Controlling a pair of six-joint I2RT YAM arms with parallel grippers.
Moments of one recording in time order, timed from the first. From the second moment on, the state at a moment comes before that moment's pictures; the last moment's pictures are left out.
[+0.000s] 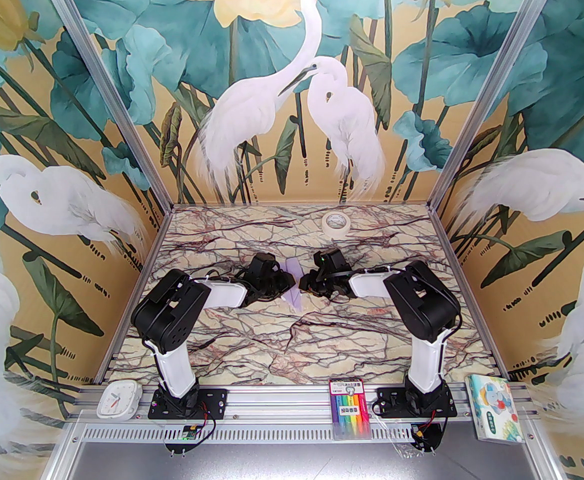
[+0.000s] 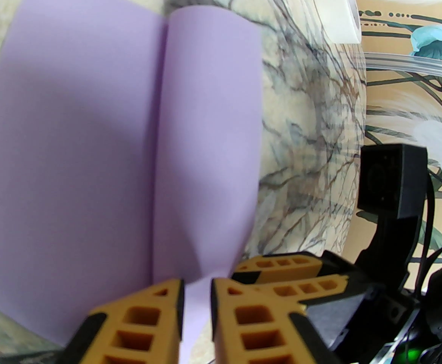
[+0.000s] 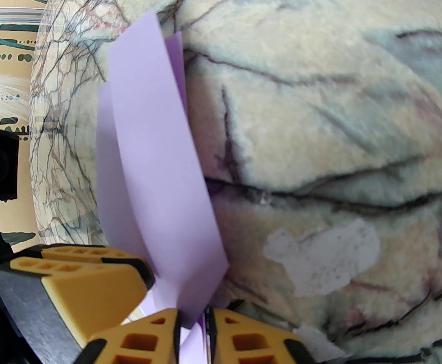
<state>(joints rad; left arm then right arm) -0.56 1.84 0.84 0.25 0.30 -1.04 0.54 1.94 0.96 0.12 -0.50 0.83</state>
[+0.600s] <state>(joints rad) -0.56 1.84 0.84 0.25 0.30 -1.04 0.46 1.94 0.97 0.19 -0.58 0.86</state>
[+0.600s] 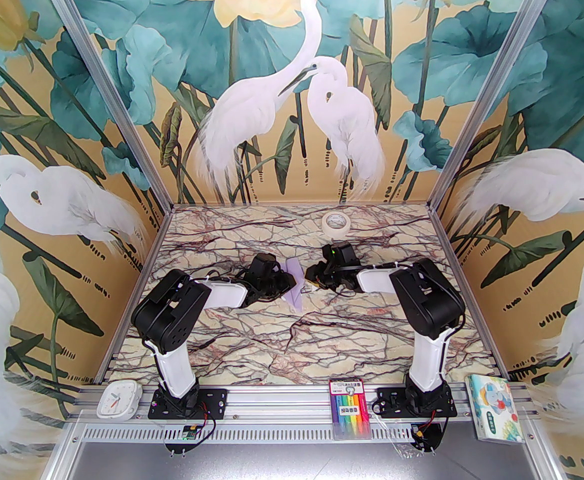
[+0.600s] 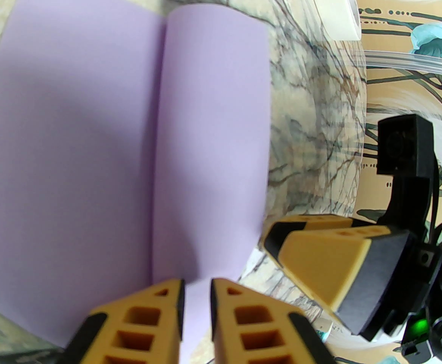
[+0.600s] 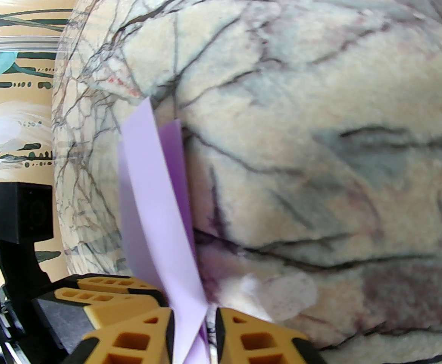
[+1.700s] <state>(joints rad) -0.56 1.84 0.84 0.25 0.30 -1.04 0.46 1.97 0.99 0.18 -0.59 0.86</state>
